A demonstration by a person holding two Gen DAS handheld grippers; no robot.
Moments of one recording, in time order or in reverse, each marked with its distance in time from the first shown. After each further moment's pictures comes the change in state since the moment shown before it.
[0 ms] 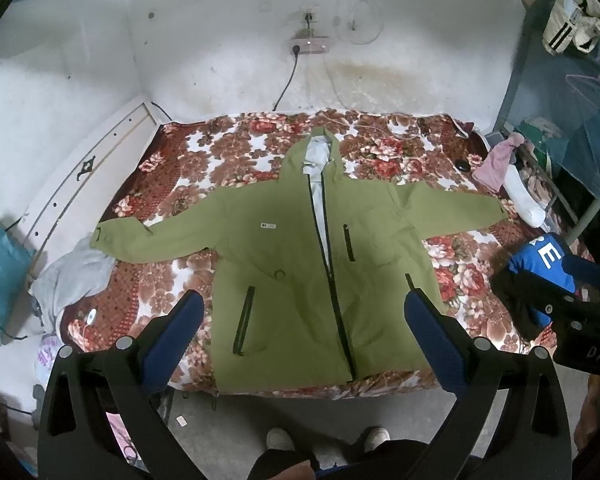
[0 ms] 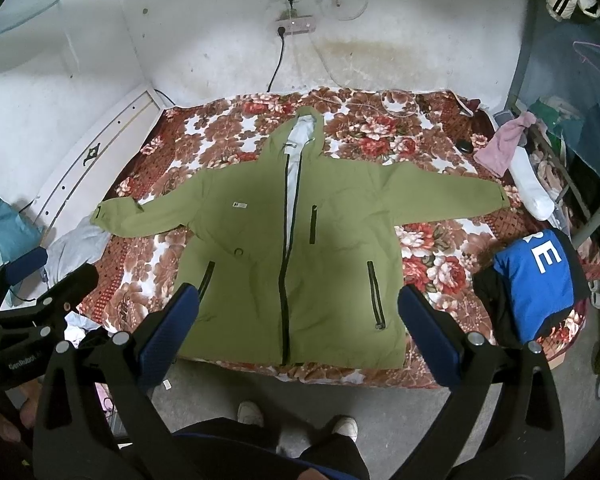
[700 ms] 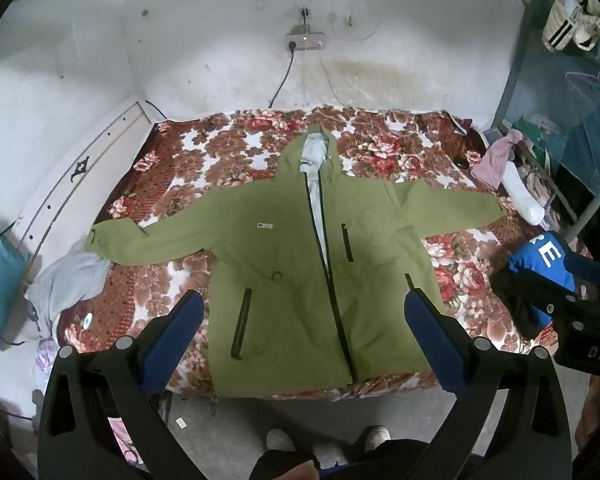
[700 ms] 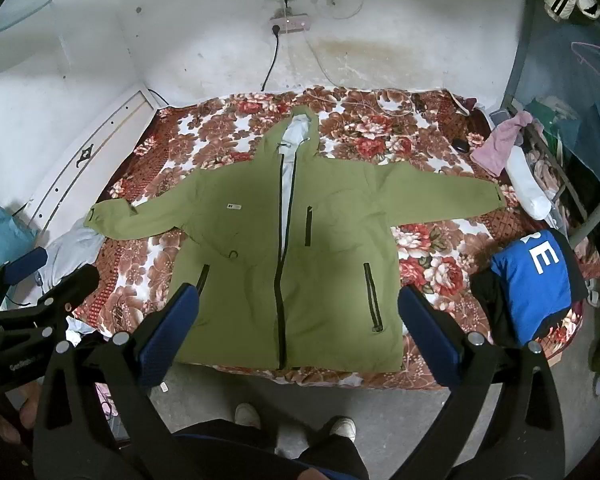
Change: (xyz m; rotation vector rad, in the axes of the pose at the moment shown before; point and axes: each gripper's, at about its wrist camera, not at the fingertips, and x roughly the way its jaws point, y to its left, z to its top) left arm -0.001 -0.009 0.008 0.007 0.003 -0.004; right arm 0.005 -0.013 0.008 0.007 0.008 -0.010
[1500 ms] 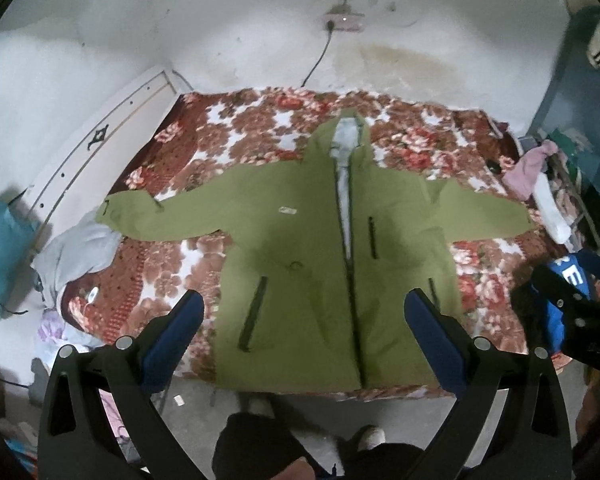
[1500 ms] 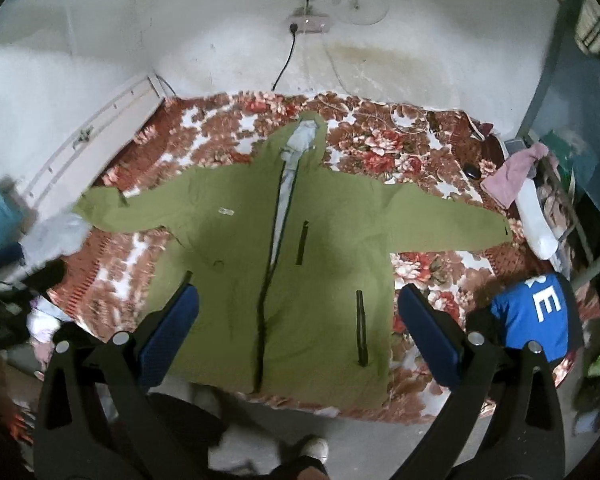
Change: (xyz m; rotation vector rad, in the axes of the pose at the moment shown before) left arm 0.050 0.029 0.010 -0.103 0.083 0.078; right arm 0.069 0.011 0.035 -0.123 0.004 -0.020
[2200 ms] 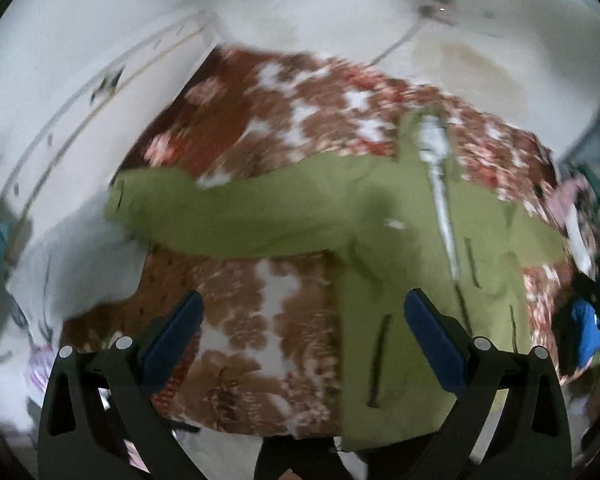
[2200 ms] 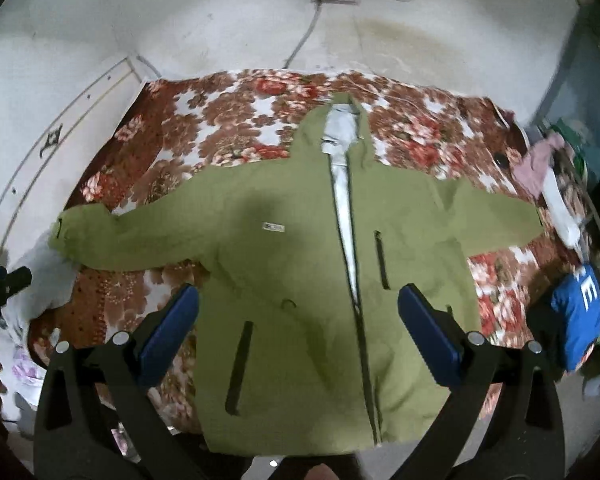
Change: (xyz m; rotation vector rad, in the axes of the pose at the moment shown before) left arm 0.204 0.325 0.084 -0.135 0.143 -0.081; right arm 0.179 0.235 0.100 0.052 0.075 -0.112
